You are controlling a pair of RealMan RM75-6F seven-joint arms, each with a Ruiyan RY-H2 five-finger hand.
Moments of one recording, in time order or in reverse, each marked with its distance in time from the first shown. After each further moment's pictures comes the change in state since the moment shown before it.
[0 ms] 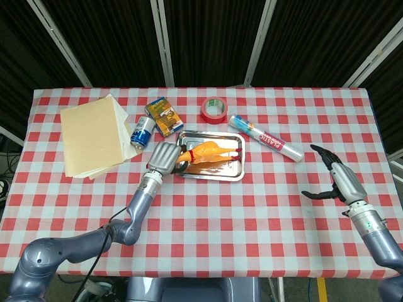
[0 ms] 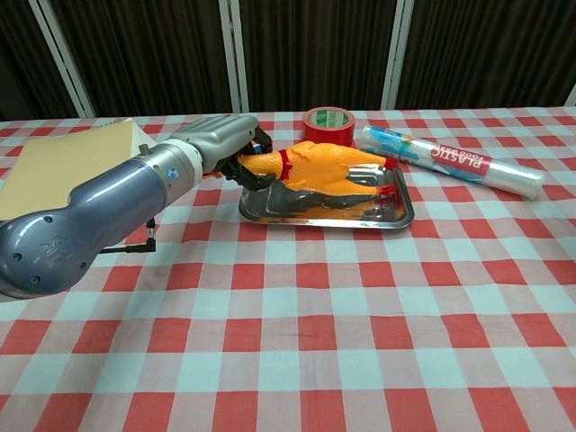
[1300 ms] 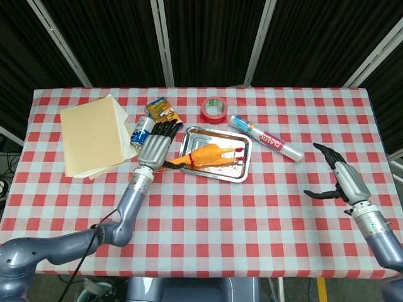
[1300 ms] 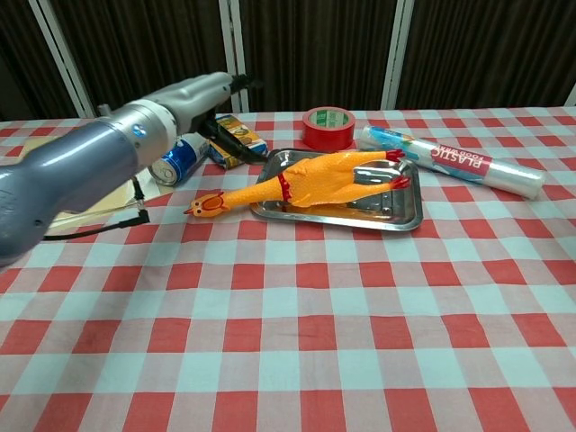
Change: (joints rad) left arm 0.100 0.174 -0.070 -0.304 -0.036 0.084 0.031; right arm -0.017 0.026 0.010 -0.021 -0.014 0.028 -0.001
